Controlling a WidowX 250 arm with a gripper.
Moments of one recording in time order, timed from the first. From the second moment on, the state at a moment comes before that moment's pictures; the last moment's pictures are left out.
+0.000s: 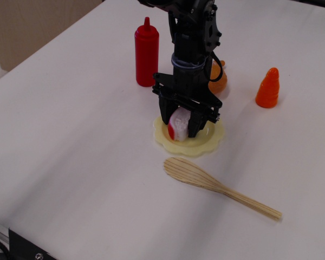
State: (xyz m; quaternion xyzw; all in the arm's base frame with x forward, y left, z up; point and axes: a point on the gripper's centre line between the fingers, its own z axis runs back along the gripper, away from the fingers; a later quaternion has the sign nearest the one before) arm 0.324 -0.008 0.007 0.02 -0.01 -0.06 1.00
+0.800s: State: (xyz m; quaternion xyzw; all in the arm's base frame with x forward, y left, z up) arm 0.318 0.008 0.073 0.04 -0.09 -0.04 0.99
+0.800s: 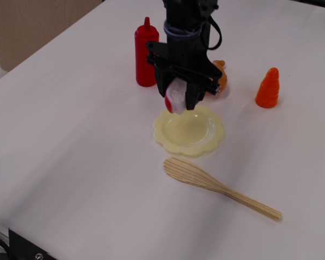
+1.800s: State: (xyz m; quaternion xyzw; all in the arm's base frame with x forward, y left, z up) arm 0.268 0.128 0.026 0.03 -0.04 0.11 0.99
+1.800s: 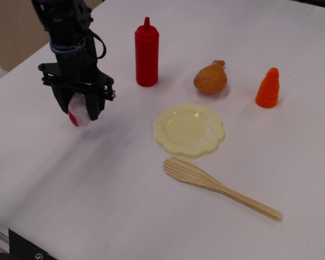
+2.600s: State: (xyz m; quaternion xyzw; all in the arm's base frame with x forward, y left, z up) arm 0.289 0.138 0.013 0.02 -0.05 0.13 0.99
